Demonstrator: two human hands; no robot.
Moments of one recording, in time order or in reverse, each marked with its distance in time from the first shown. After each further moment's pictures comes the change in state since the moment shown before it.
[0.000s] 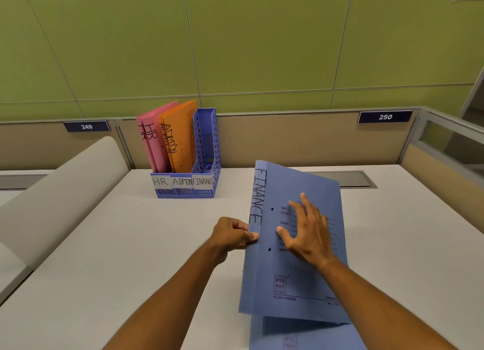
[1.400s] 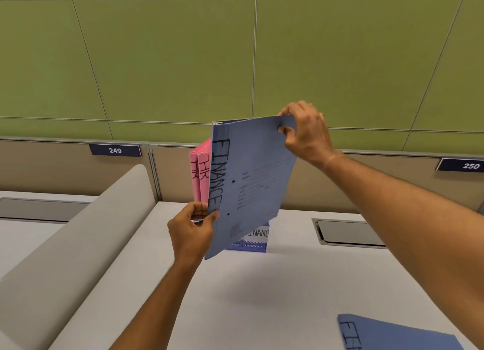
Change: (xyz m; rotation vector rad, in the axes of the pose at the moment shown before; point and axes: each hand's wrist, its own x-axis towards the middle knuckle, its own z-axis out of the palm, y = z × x) left_hand 0.116 0.034 -0.271 0.025 0.731 0.568; right_hand 0.339 -0.267 -0.018 0.041 0.438 -0.450
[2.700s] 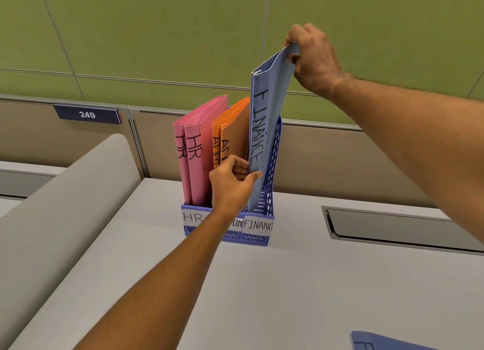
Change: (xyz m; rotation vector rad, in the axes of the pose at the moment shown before) left_hand 0.079 -0.022 0.126 -0.044 -0.181 0.022; right_hand 0.111 0.059 0.087 -0.116 -0.124 -0.057
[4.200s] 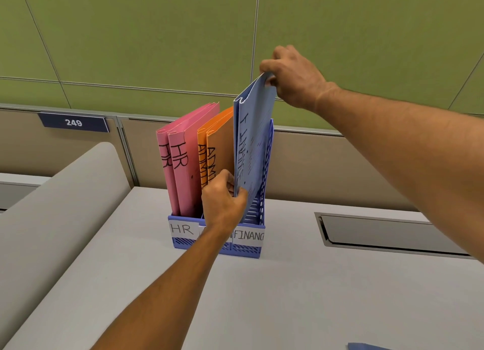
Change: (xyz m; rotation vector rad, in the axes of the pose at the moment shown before) left_hand -0.005 -0.021 0.011 0.228 0.068 0.083; right_hand -0.003 -0.008 0.004 -0.237 -0.228 -0.232
